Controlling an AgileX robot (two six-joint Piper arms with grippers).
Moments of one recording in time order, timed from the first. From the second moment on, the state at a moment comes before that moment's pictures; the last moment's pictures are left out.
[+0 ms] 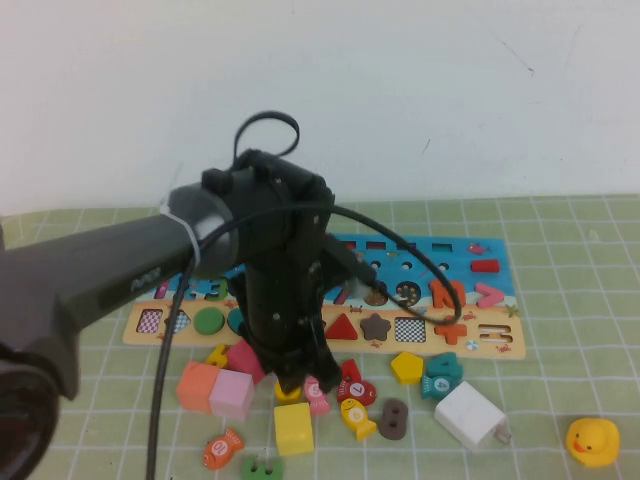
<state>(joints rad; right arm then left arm) -0.07 -0.01 0.03 -0.03 0.41 0.10 -0.57 2.03 -1.58 0.03 1.17 0.23</state>
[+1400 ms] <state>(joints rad) -0.07 -0.01 0.03 -0.04 0.41 0.10 -0.57 2.14 -1.58 0.04 1.18 0.47</state>
